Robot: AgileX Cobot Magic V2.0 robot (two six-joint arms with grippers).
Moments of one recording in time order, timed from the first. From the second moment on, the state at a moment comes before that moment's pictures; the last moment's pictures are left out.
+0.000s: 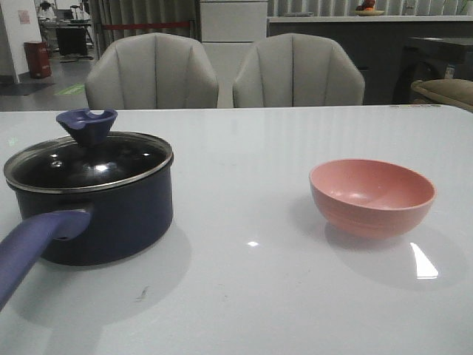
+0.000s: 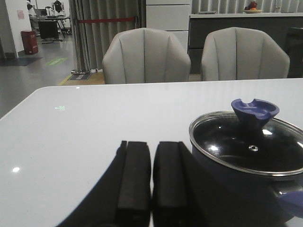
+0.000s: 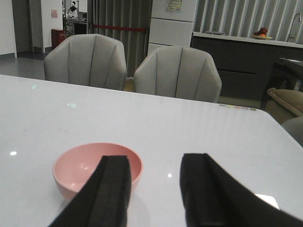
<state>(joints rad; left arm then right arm) -0.05 0.00 0.00 -0.01 0.09 -0.01 0.17 -0.01 0.03 -0.02 -0.02 -0.01</state>
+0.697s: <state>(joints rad) -0.05 0.00 0.00 -0.01 0.09 -0.01 0.12 -0.01 0.03 -0.01 0.02 -0.01</state>
